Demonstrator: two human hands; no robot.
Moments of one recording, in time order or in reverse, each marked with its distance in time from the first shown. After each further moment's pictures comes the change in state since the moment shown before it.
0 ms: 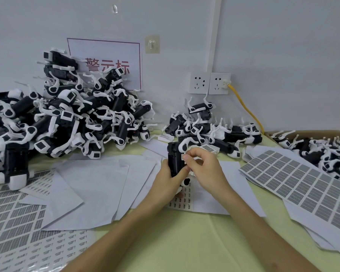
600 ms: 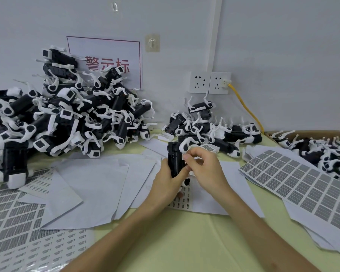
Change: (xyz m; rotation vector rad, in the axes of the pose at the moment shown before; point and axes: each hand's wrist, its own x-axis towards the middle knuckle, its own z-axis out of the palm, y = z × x) left_hand -0.005 0.002 0.001 0.041 0.053 -0.018; right_hand -0.001 0.001 0.001 -0.018 0.026 0.008
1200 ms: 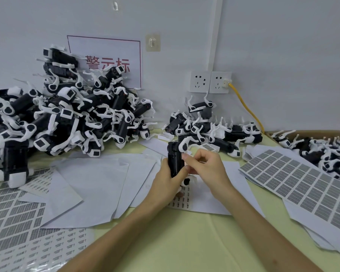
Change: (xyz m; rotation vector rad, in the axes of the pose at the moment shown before) left_hand 0.002 -0.006 -0.002 0.033 -0.019 0.033; right_hand 0.002 0.006 -0.005 0.220 -0.003 0.173
